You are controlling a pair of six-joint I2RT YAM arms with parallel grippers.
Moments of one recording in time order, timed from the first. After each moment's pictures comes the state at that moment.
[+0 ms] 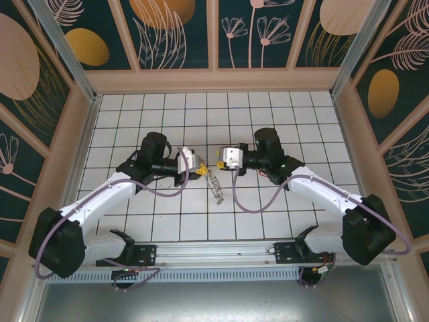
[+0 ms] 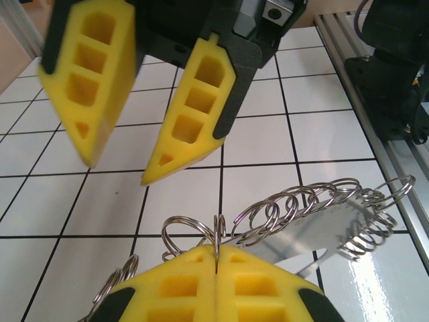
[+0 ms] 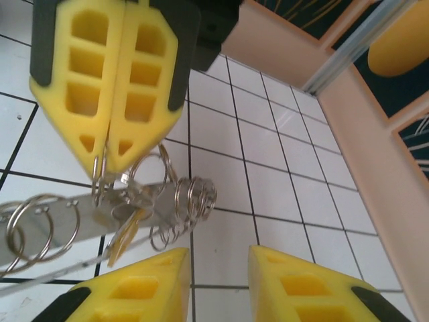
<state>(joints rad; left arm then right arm) -0.52 1.24 0.79 -0.16 0.86 0.63 0.63 1.29 0.82 0.03 -0.63 -0.87</state>
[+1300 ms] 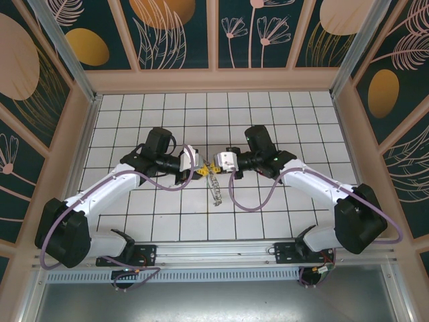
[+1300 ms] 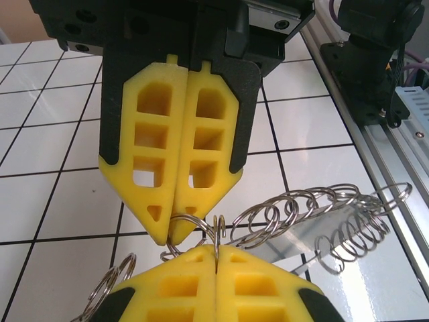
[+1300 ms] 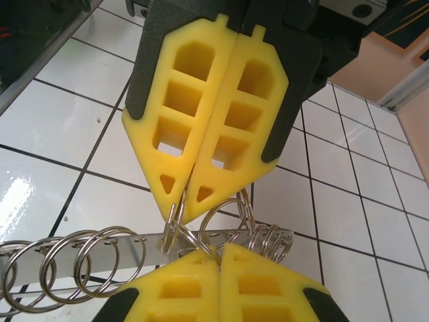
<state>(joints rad) -0.52 1.32 0.88 -0.31 0.90 0.73 0.64 1.38 0.90 -0.14 -0.77 -0.94</state>
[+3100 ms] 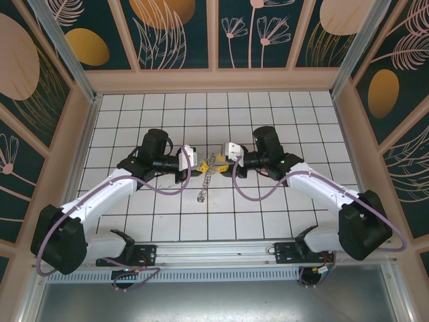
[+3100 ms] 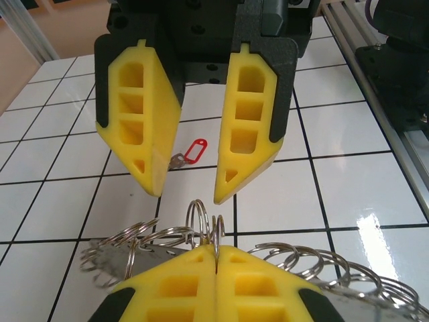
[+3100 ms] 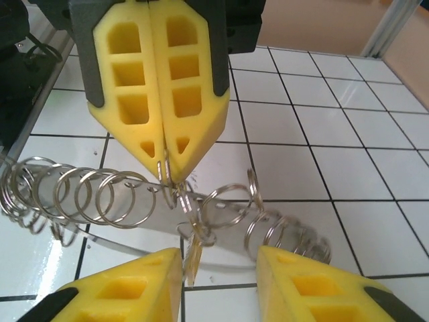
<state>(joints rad) -0.52 1.26 0.83 -0.19 0.83 0.68 0.59 1.33 0.84 -0.08 -0.77 -0.64</state>
